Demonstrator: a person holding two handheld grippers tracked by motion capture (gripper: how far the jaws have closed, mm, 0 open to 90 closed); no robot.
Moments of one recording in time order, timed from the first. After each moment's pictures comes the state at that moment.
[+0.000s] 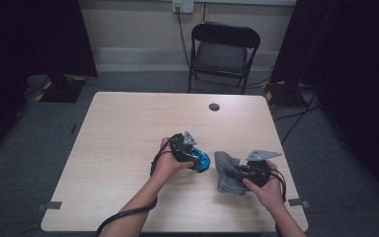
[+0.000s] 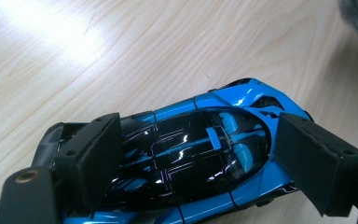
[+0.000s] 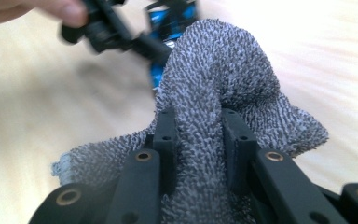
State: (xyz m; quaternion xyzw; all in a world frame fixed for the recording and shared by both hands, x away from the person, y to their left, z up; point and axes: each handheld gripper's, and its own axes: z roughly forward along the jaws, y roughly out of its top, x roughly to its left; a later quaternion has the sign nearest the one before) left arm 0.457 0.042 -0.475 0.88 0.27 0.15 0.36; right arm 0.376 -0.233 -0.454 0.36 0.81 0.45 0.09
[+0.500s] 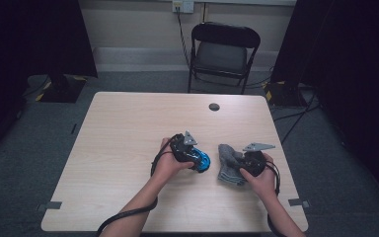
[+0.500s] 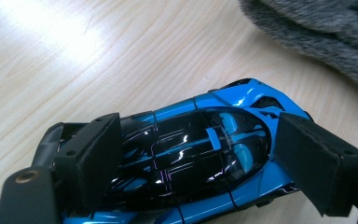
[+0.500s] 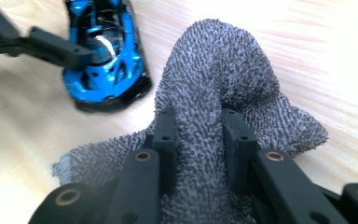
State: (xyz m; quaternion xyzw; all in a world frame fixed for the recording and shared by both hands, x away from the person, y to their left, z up) left arm 0.456 0.040 -0.475 0.88 0.28 0.15 0.36; right arm 0.414 -0.234 -0.476 0.42 0.80 0.40 0.12
